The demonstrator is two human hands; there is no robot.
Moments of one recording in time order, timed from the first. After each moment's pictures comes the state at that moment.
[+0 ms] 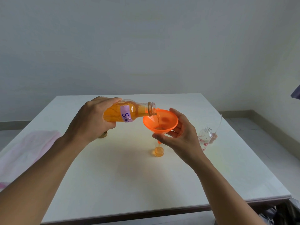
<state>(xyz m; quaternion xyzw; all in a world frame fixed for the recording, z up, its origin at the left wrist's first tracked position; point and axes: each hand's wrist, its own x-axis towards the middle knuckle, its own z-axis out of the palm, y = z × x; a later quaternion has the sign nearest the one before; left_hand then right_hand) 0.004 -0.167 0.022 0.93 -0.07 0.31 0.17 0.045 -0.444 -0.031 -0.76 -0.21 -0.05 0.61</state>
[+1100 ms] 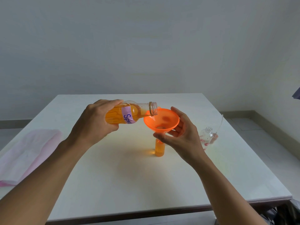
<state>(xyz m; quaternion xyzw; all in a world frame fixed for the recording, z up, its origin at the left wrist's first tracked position) 0.001 -0.172 0.013 0.93 -0.07 0.30 0.20 0.043 -0.445 -0.026 -0.76 -0.20 -0.05 0.62</state>
